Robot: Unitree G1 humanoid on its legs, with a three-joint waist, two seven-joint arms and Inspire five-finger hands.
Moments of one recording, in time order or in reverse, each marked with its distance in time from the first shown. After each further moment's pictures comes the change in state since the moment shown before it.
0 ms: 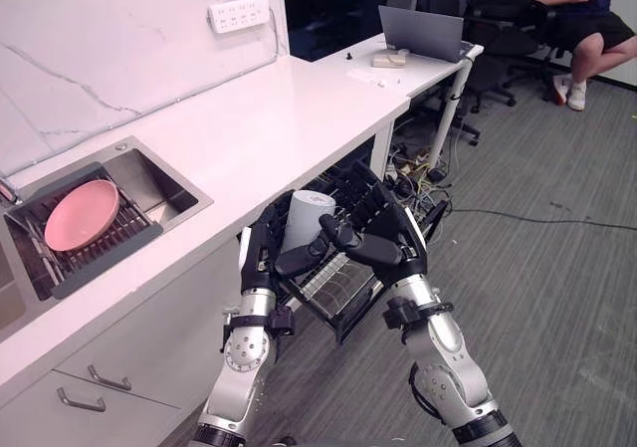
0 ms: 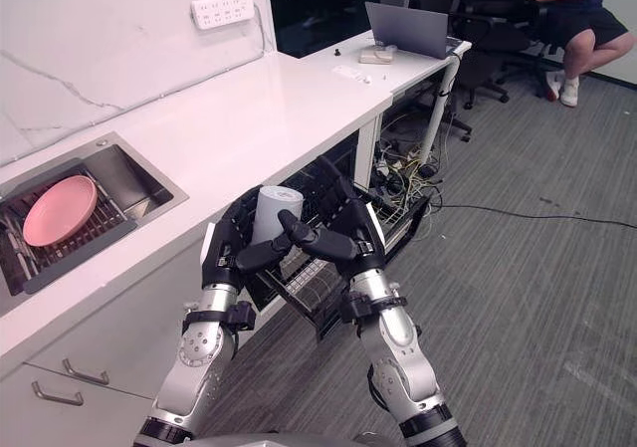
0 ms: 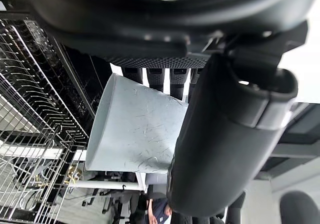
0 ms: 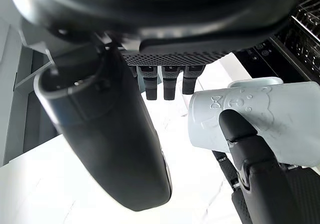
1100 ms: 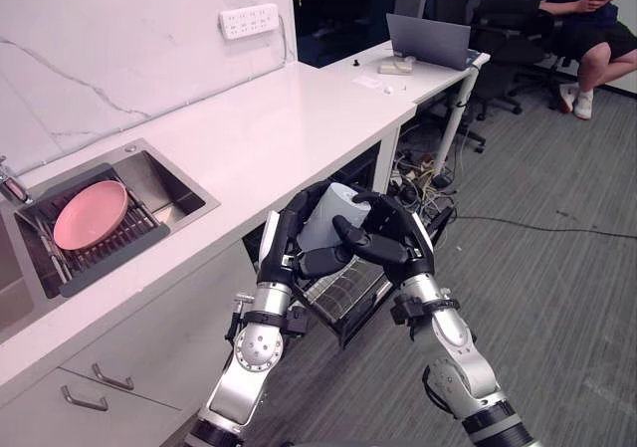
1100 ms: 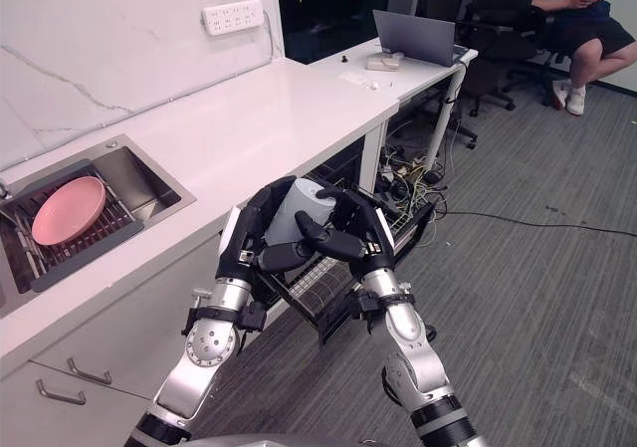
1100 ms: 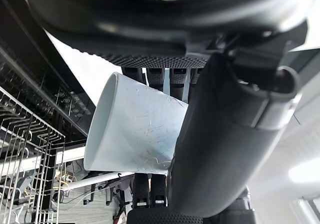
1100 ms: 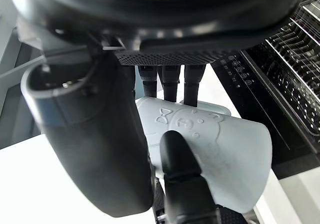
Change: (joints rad) left arm -0.035 0.078 -0.110 -0.086 0.217 0.025 0.011; right arm -0.034 -0.072 -0.018 0.095 0.007 0.023 -0.044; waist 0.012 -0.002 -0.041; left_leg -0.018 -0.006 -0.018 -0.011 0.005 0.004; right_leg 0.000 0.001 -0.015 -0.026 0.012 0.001
